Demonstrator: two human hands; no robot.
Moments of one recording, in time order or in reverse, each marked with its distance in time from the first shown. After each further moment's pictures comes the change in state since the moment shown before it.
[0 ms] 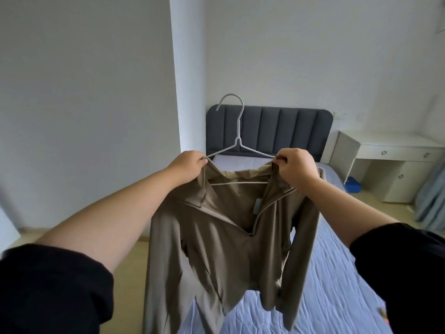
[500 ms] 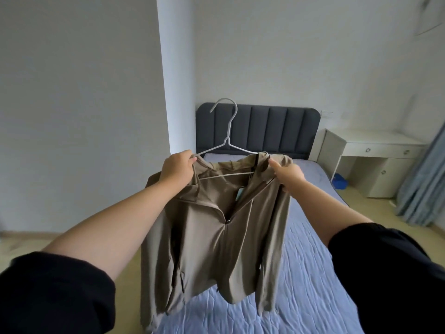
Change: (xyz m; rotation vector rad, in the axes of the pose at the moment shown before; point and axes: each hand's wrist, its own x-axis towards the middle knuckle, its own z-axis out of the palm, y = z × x) left_hand -0.004 0.005 0.027 0.011 0.329 -0.063; right_hand -0.006 0.021 0.020 0.460 -0.179 0.776
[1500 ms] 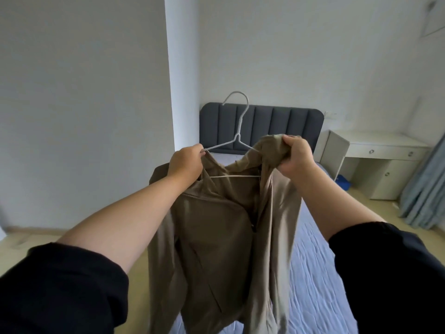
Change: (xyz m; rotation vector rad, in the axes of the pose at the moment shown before) left_hand -0.004 0.007 -0.007 0.058 0.059 0.093; right_hand -0.036 -0.053 -0.009 0.945 -0.086 0.139
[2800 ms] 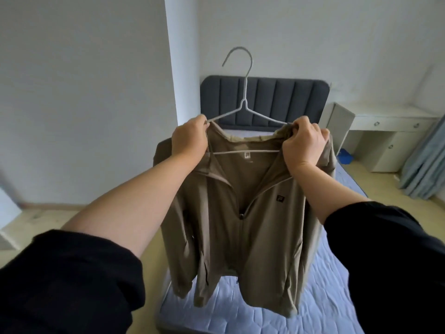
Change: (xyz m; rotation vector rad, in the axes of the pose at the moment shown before) left_hand -0.044 0.009 -0.019 -0.019 0.160 -0.003; right_hand -0.036 0.065 -0.035 -1.079 0.464 -1.121
